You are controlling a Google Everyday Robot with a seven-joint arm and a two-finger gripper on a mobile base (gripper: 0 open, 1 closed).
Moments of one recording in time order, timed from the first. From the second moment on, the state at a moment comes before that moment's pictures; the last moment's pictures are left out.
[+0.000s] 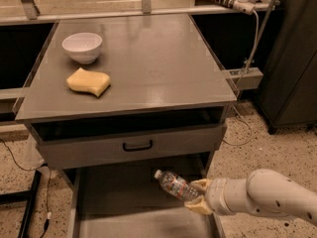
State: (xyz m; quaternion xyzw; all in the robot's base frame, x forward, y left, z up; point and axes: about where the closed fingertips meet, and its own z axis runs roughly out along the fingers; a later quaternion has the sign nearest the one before) arm 0.418 -0.122 0.558 -0.52 0.78 0.16 0.32
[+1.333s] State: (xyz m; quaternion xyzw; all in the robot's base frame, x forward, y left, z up) arm 0.427 -0.073 0.491 -0.56 0.74 0.20 0.33
